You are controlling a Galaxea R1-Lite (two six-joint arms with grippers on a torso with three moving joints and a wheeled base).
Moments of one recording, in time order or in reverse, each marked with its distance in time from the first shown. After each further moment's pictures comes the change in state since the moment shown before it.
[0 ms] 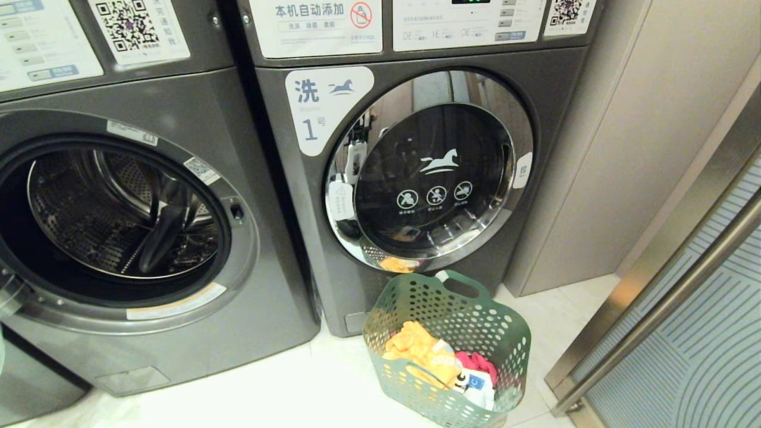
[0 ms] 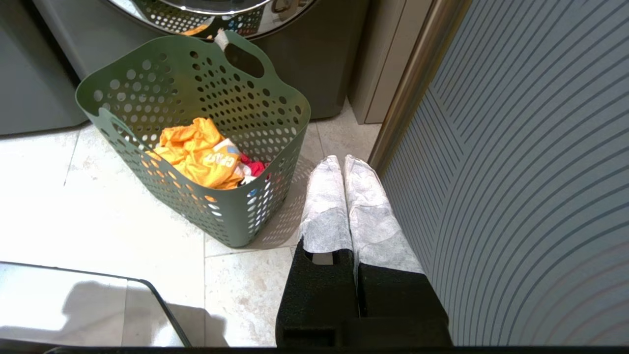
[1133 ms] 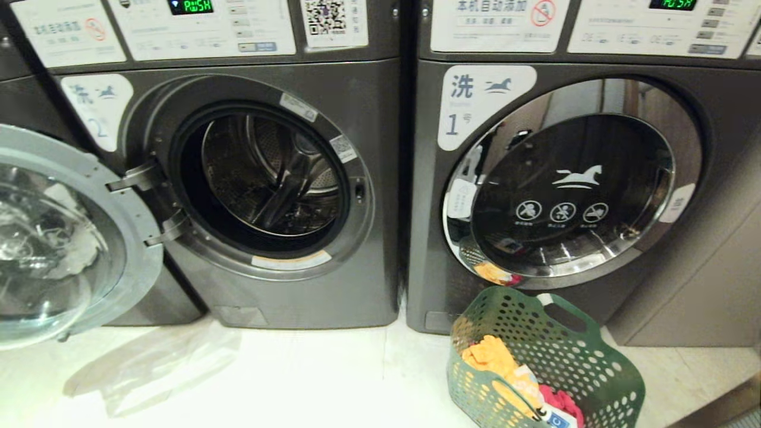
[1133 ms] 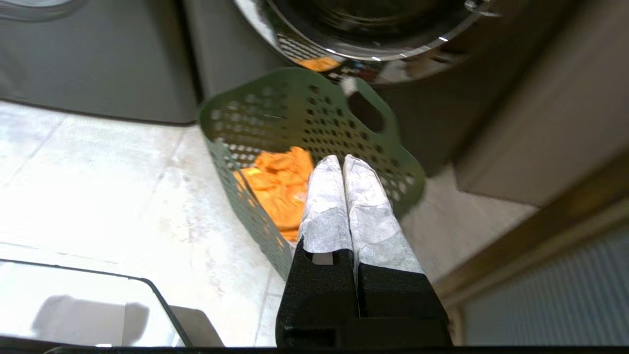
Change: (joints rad) left arm 0.000 0.000 0.000 0.000 0.000 0.001; right arm 0.000 0.000 0.000 0.001 0.000 0.000
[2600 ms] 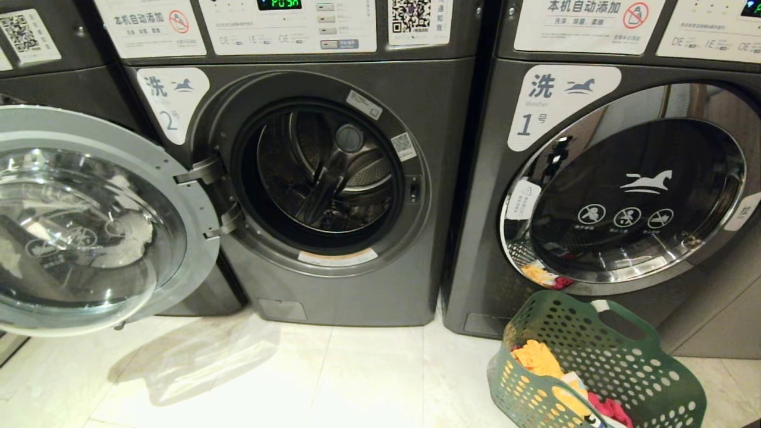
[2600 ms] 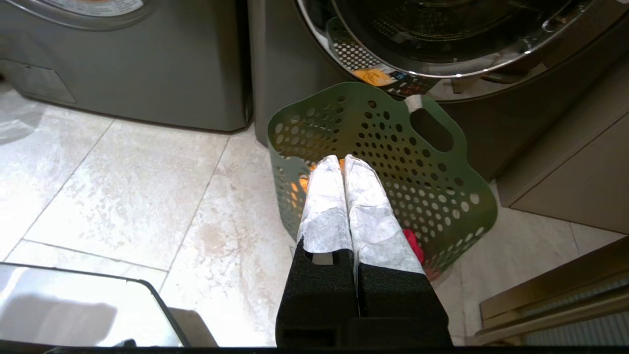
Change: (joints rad) left arm 0.000 0.000 0.000 0.000 -0.001 0.000; right arm 0.000 0.000 0.002 -0.001 -0.004 0.002
